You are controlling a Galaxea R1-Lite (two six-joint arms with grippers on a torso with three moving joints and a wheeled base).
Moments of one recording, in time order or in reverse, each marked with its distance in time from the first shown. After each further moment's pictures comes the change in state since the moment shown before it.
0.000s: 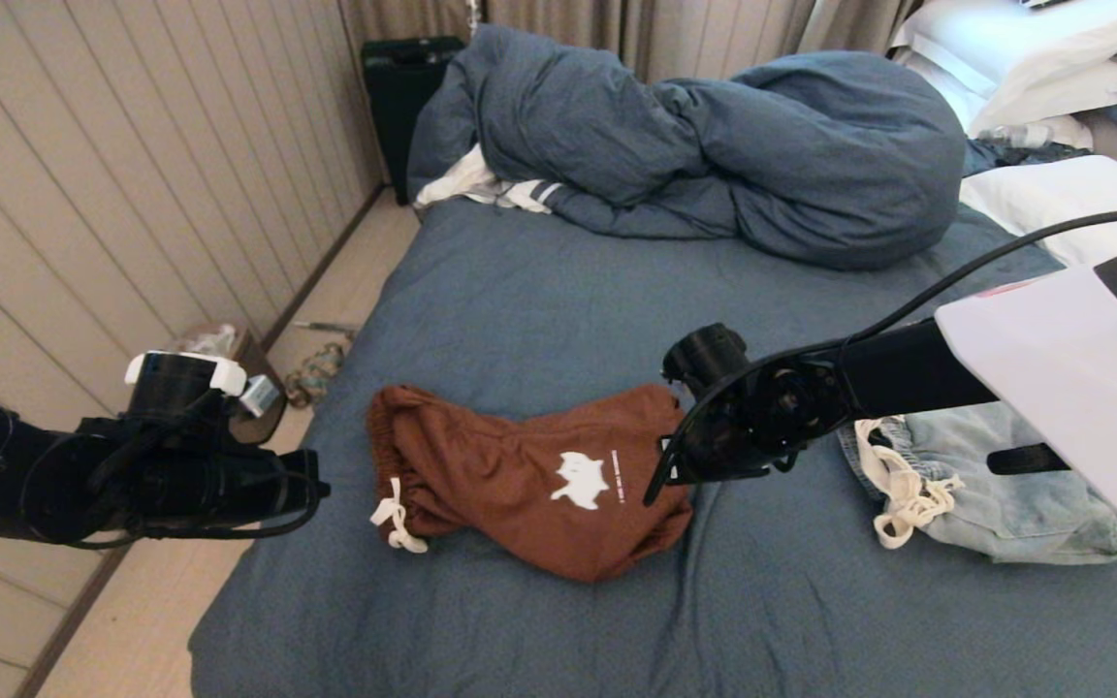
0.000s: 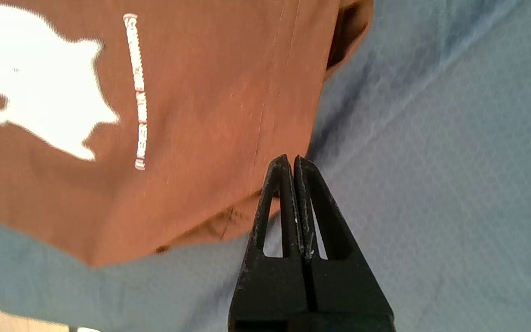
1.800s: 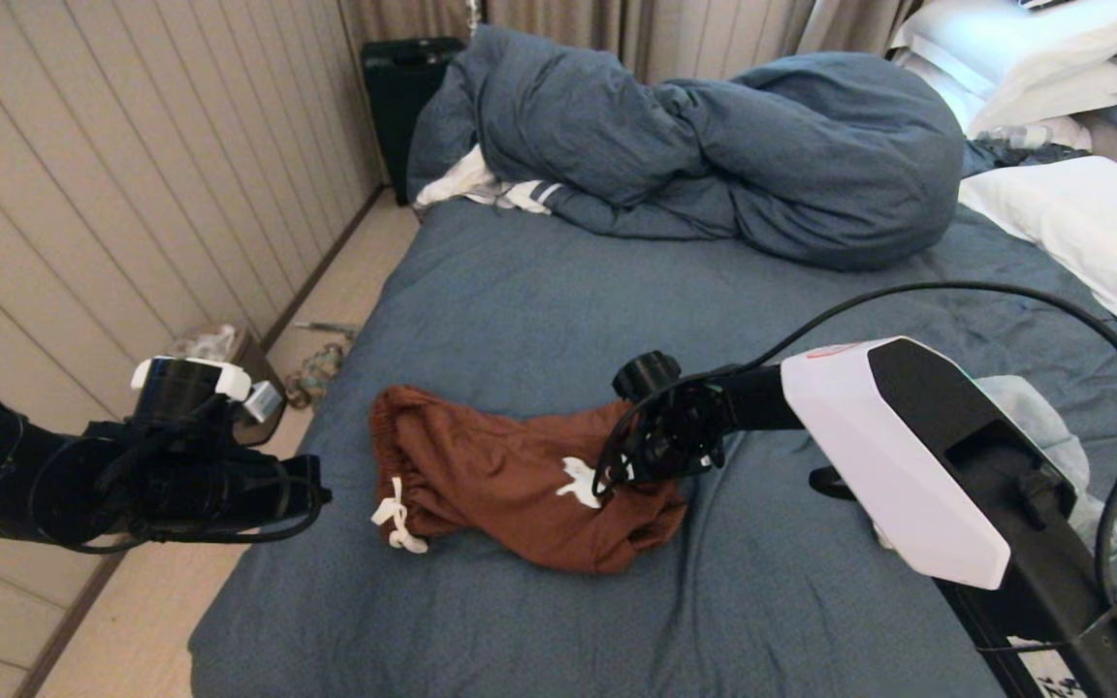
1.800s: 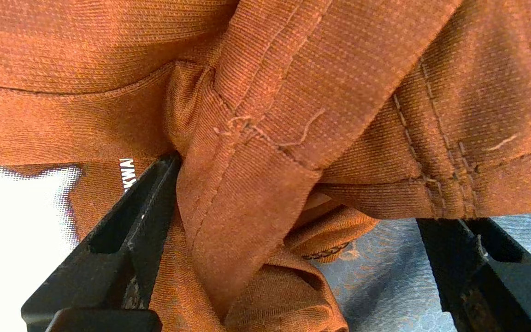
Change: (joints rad) left arm 0.000 0.014 0.003 0.002 -0.002 -0.002; right arm -0.009 0.390 -0.466 0.141 -0.038 -0.054
